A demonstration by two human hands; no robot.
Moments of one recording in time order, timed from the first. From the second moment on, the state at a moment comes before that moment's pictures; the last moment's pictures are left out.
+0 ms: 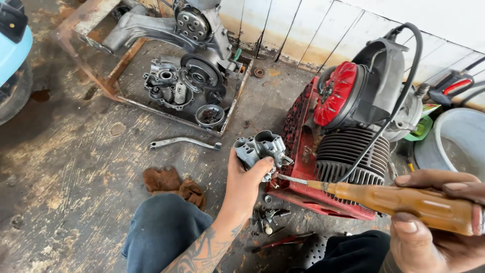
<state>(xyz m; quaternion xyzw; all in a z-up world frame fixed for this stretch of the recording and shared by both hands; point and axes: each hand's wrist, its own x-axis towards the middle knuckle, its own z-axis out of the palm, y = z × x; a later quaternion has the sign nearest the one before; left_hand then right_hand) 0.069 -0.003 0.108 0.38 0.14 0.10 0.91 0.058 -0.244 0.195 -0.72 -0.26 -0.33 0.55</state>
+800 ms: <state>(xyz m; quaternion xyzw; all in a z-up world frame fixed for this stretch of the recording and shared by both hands) 0.077 -0.005 0.111 0.39 0.15 0.11 0.90 0.063 -0.216 0.215 -0.75 -0.28 -0.33 0.50</state>
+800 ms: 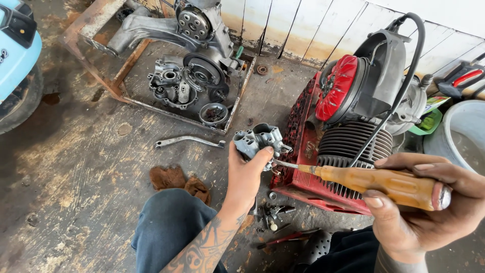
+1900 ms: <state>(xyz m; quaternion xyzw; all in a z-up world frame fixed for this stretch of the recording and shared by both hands) 0.093 -0.013 0.093 0.34 0.26 0.07 0.90 0.084 -0.192 0.209 -0.73 -0.44 -0.23 0.48</state>
